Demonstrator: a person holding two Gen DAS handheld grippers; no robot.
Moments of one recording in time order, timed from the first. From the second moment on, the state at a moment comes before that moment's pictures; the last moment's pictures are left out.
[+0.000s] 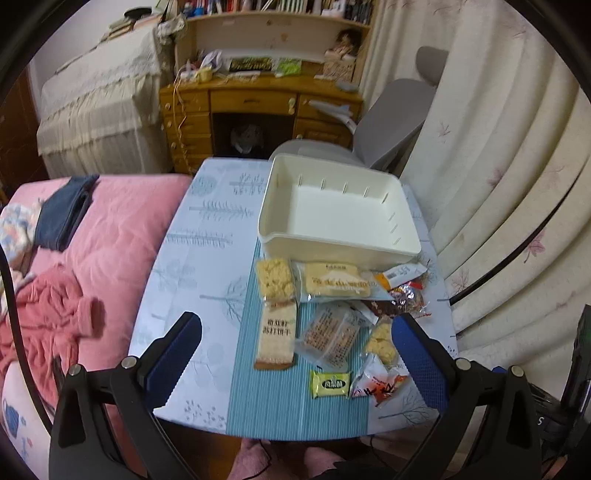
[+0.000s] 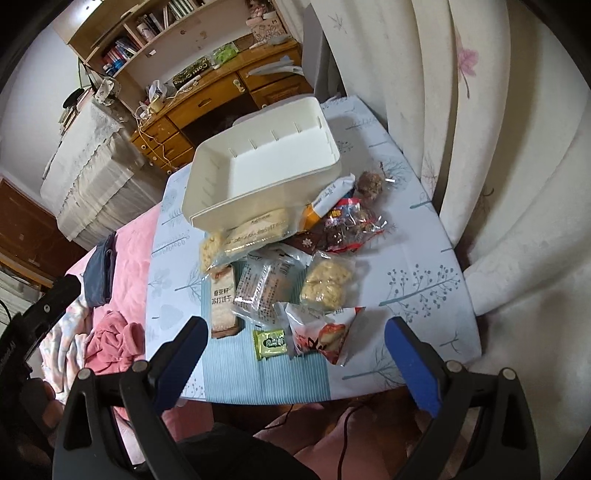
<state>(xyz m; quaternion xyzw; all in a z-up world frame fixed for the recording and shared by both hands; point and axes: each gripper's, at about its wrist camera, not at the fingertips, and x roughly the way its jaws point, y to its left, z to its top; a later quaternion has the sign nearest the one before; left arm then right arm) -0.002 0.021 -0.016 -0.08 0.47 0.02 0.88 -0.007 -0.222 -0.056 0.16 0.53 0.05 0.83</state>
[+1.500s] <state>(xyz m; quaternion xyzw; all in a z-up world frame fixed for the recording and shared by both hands) 0.121 0.050 -0.211 0.04 0.70 -0.10 0.70 -0.037 -0.224 -0.206 0.60 0.49 -0.15 0.61</state>
